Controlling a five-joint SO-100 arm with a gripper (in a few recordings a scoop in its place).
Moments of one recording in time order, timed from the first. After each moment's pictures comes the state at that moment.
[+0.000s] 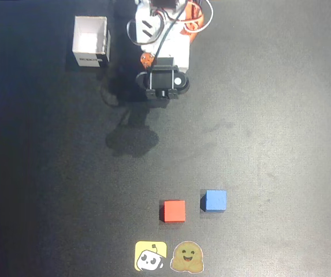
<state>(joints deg) 3.3 182.9 169.5 77.1 90.9</state>
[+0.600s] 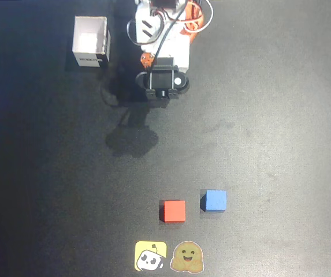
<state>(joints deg) 3.3 182.9 169.5 77.1 90.9</state>
